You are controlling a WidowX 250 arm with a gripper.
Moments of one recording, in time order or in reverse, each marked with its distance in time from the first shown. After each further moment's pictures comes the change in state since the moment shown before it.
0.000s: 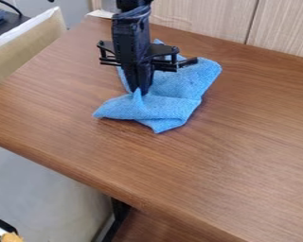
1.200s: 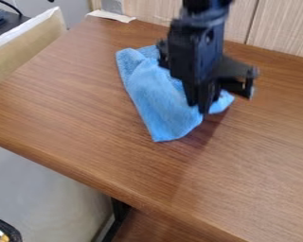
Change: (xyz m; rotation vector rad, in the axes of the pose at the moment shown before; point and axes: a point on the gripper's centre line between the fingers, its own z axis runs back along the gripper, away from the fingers) arm 0.062 0.095 0.034 0.028 0.115 -0.368
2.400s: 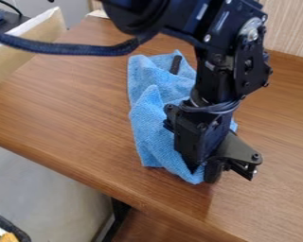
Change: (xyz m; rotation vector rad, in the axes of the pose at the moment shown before) arm 0.043 0.027 -0.039 -0.049 -0.061 -0.091
